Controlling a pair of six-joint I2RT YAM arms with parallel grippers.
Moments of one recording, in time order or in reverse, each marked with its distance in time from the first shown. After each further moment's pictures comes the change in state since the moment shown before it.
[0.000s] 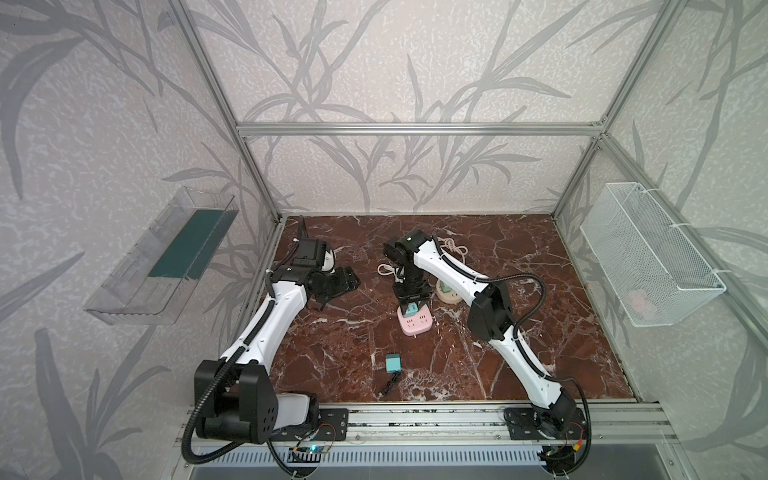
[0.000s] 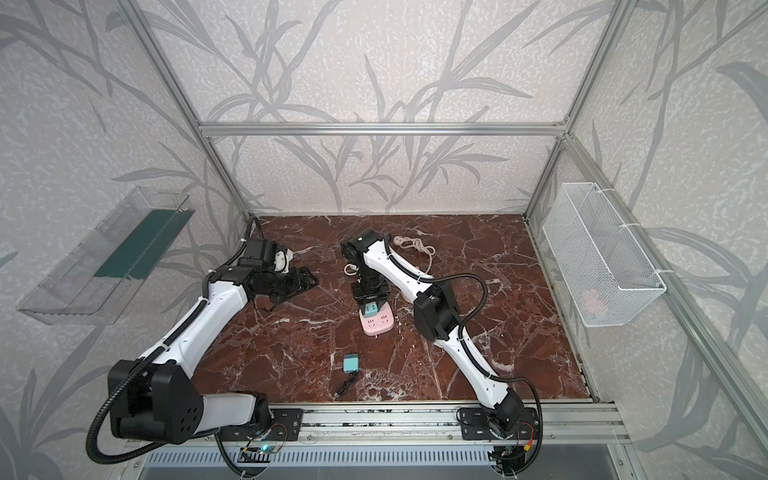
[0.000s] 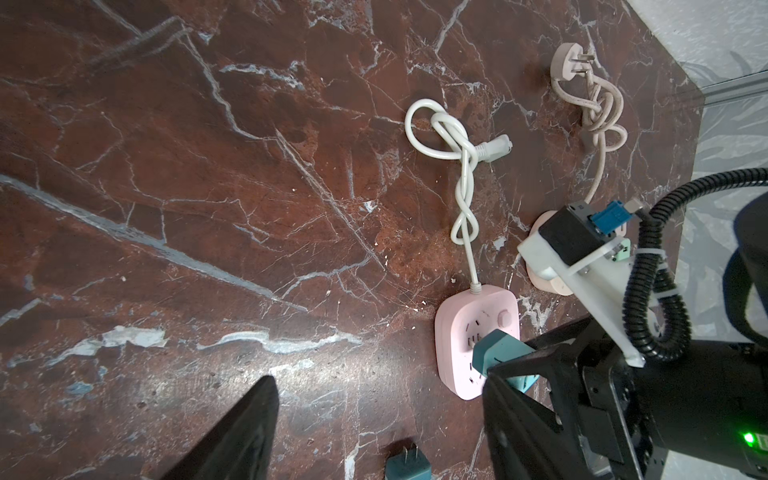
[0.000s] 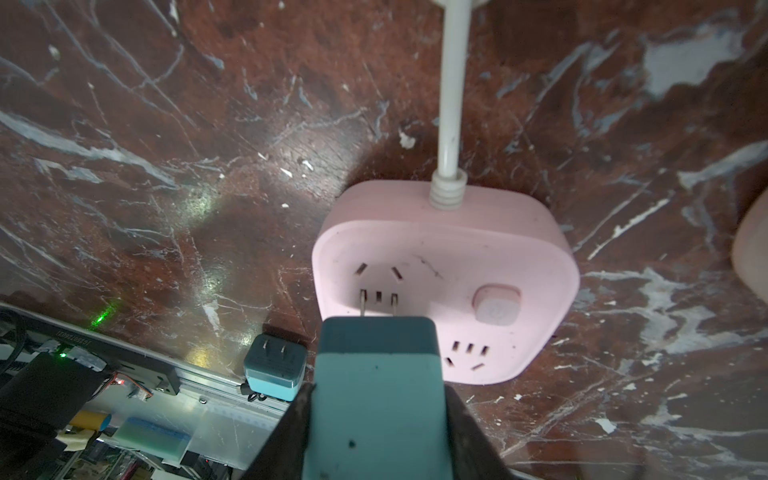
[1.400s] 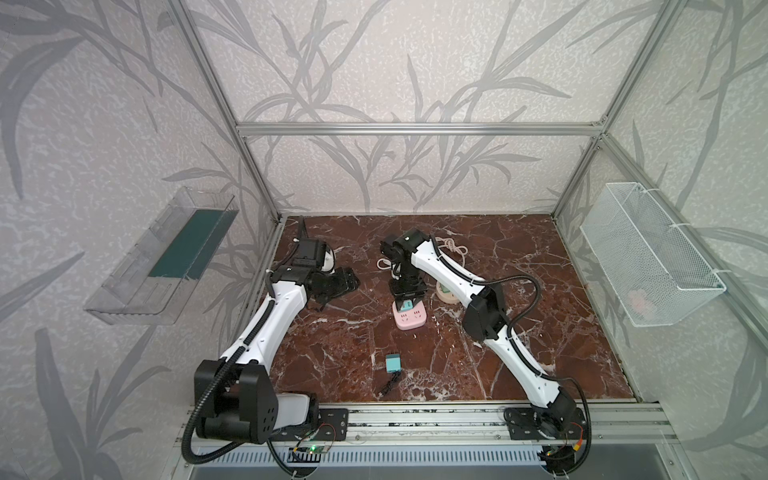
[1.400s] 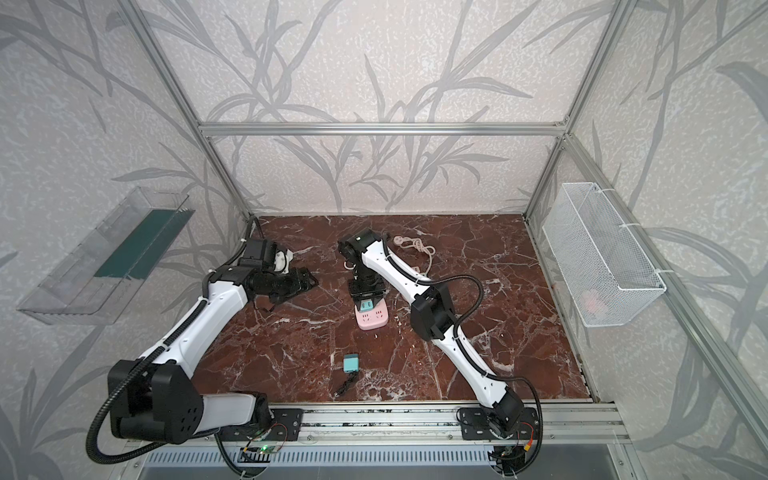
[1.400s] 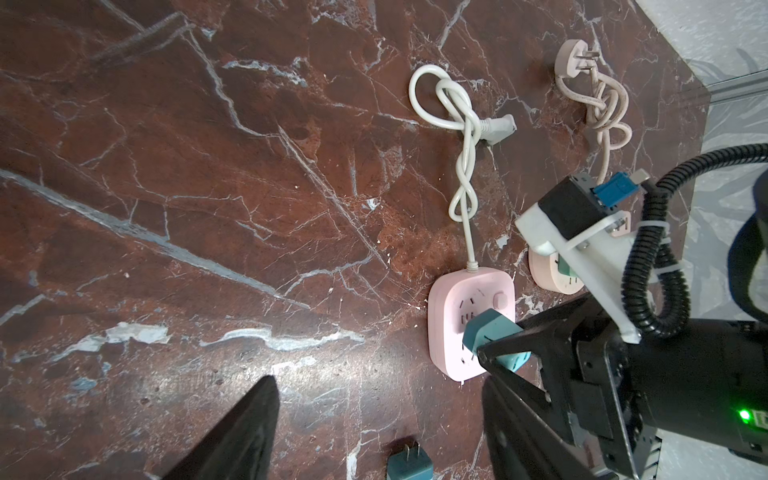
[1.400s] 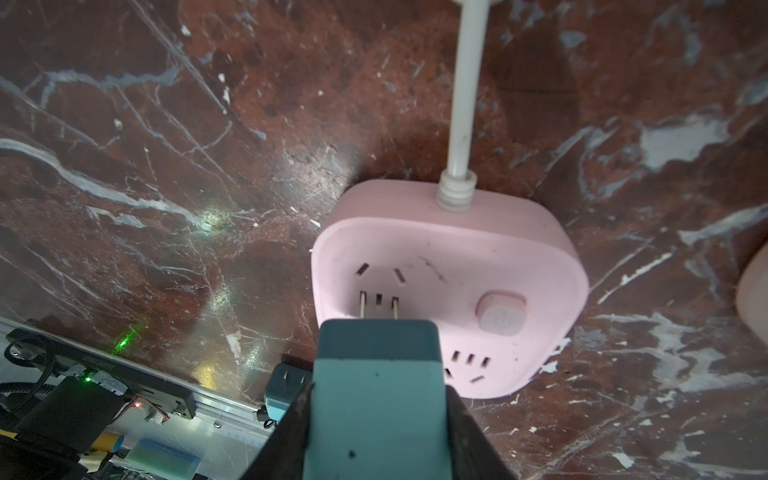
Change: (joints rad) left arm 0.000 0.000 0.000 -0.007 -0.003 0.002; right arm 0.011 0.087 0.151 0.000 0.008 0.034
